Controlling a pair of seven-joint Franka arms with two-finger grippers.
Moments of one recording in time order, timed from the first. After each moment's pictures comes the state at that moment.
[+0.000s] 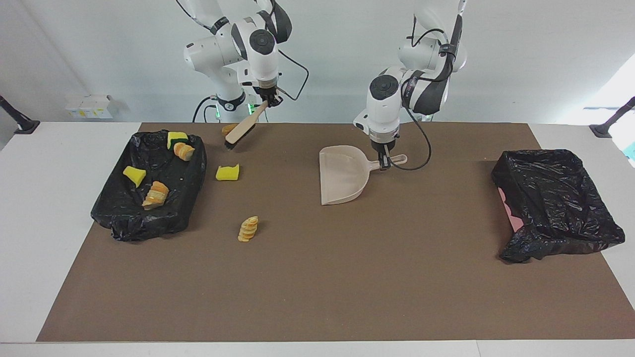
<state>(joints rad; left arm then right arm) -0.41 -0.01 -0.20 -2.24 0.13 2.08 0.93 0.44 -0.66 0.23 -2.75 0.26 1.68 1.17</state>
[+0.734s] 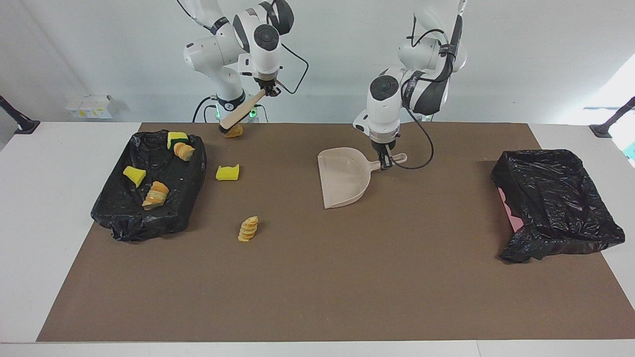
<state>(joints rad) -0.41 -0.02 -0.19 -2.25 0.13 2.08 0.85 0.45 -0.71 0.27 -2.74 0.31 1.55 1.30</state>
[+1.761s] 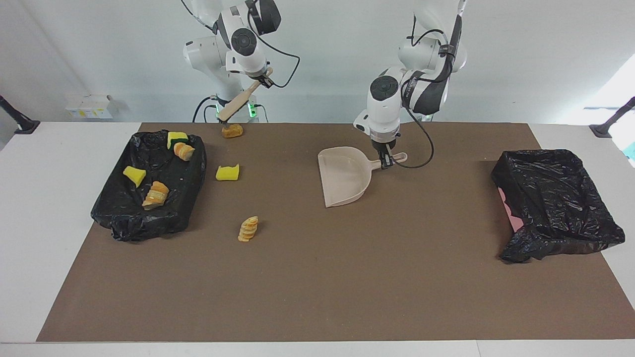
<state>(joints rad) -0.41 -0.03 -0.19 -2.27 0.13 2.09 0.84 0.29 -0.86 0.26 -2.81 0.45 1.37 1.16</state>
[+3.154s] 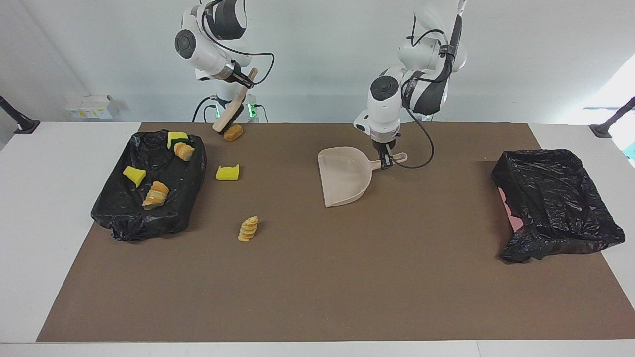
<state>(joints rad) -0.41 -0.03 -0.19 -2.27 0.13 2.09 0.84 -0.22 -0.93 0.26 -2.81 0.47 1.27 0.61</state>
